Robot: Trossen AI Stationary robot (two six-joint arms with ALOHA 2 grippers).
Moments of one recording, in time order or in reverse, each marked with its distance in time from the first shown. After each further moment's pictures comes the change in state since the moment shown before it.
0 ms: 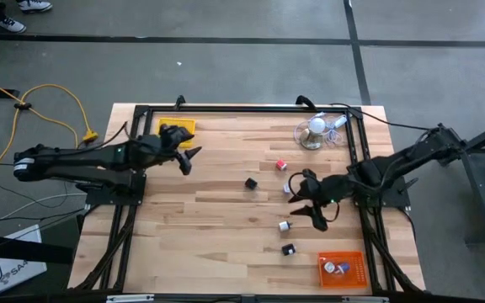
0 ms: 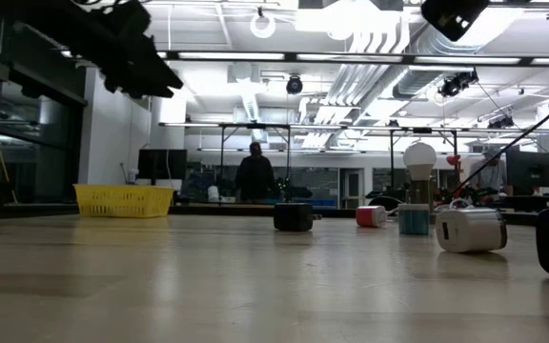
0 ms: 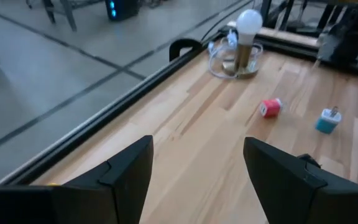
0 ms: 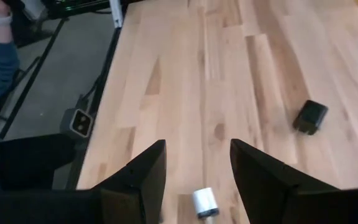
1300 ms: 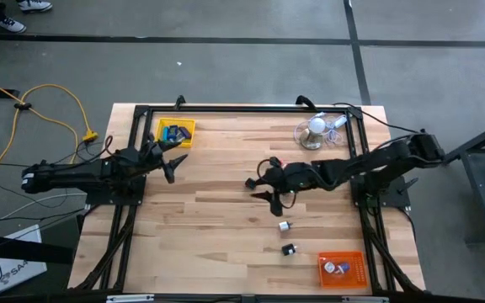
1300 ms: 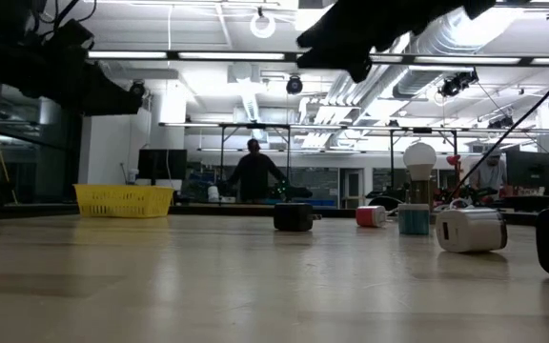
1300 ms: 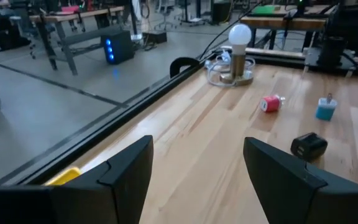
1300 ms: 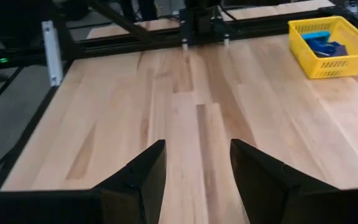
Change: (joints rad) left arm -0.030 -0.510 -0.364 0.040 -0.009 0.149; right arm -0.234 0.343 -0.027 0.564 -0.009 -0.206
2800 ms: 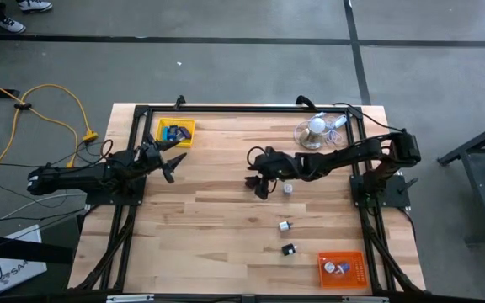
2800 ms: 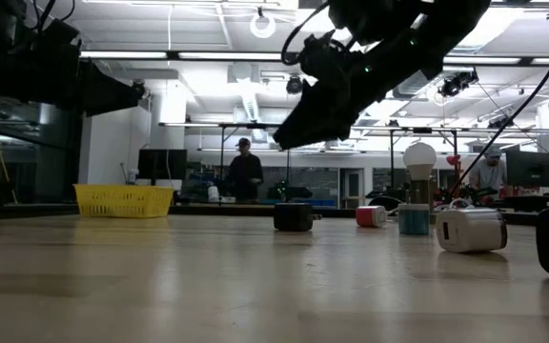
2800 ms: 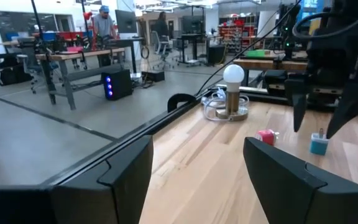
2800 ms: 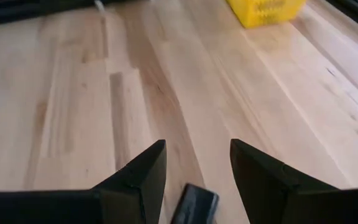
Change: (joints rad) left arm -0.017 -0.124 -0.139 0.189 0.007 0.057; right arm -0.181 0.214 0.001 0.083 0.021 0.003
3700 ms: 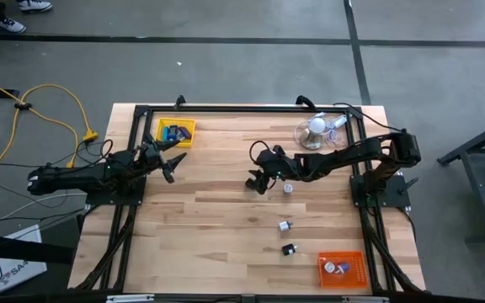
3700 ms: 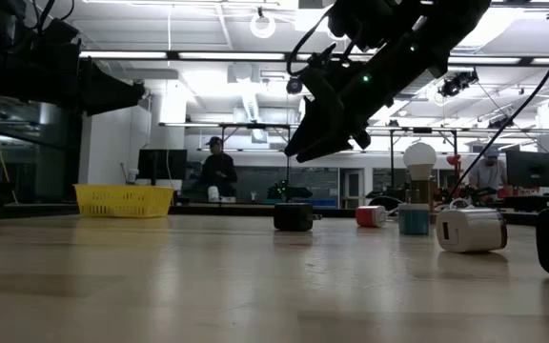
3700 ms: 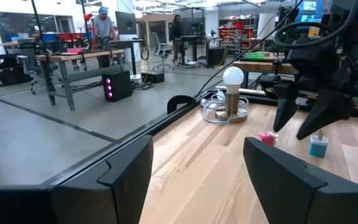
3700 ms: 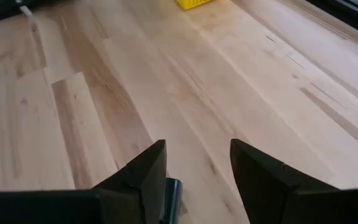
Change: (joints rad) left arm 0.000 0.000 -0.001 0.007 0.001 -0.001; right arm 0.001 0.000 0.000 -0.089 0.179 0.190
